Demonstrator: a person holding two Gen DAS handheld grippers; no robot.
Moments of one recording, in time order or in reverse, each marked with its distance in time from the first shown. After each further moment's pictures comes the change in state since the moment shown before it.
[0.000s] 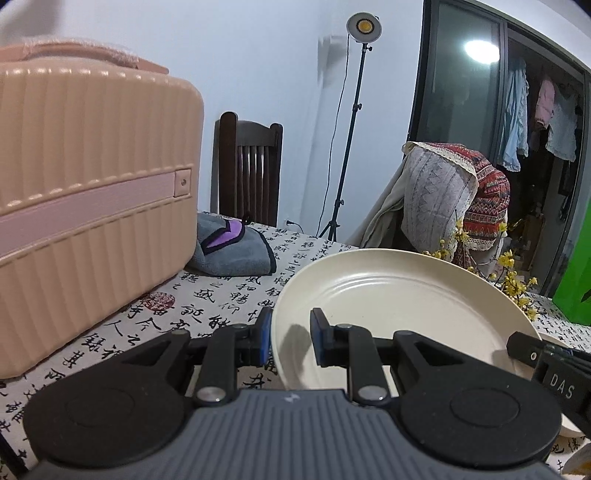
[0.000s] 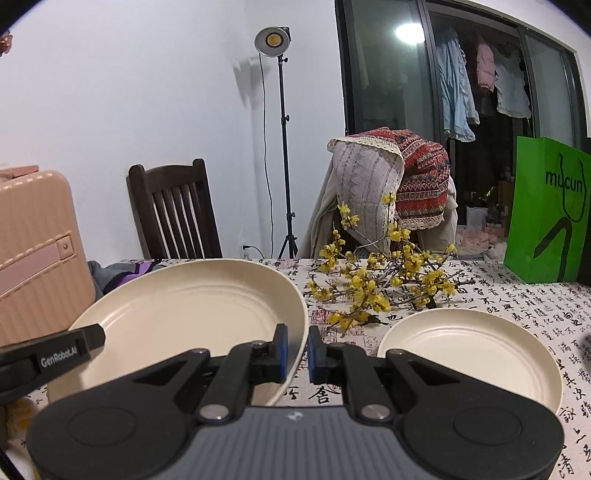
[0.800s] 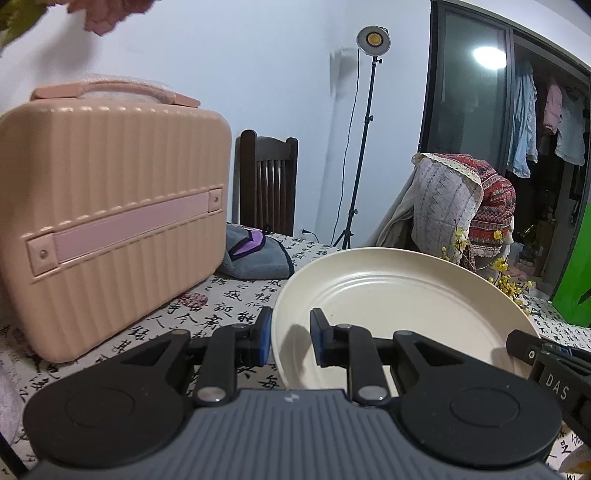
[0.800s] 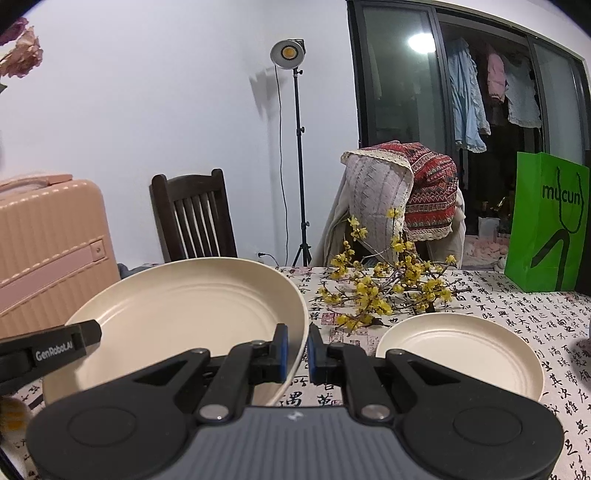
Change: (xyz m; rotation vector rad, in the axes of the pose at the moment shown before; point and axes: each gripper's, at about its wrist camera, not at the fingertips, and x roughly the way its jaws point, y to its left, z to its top) left arm -0.059 0.003 -0.002 -0.001 -0.027 0.055; right arm -0.043 -0.001 -0.001 -0.022 -0.028 0.048
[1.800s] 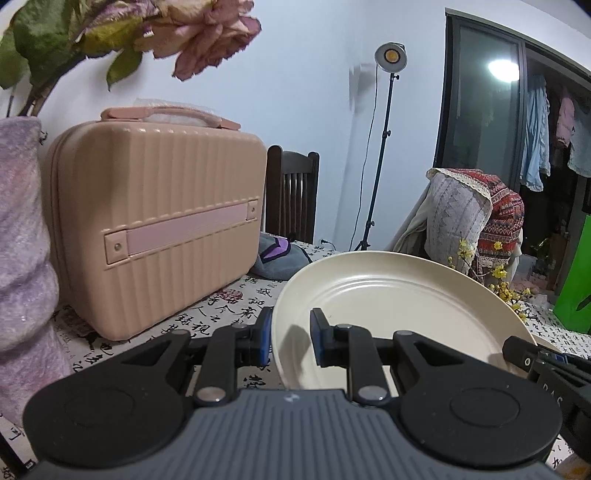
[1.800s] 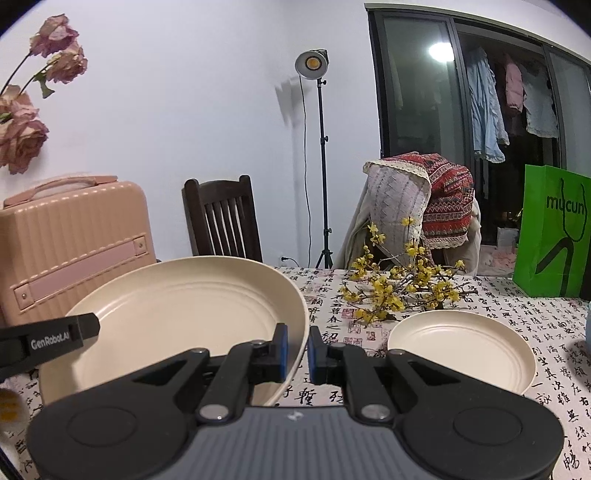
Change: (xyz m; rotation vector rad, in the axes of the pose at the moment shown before) left arm -0.063 0.010 -0.008 -0.029 -0.038 0.058; right arm -0.051 0.006 -0.011 -0.030 -0.023 0.075
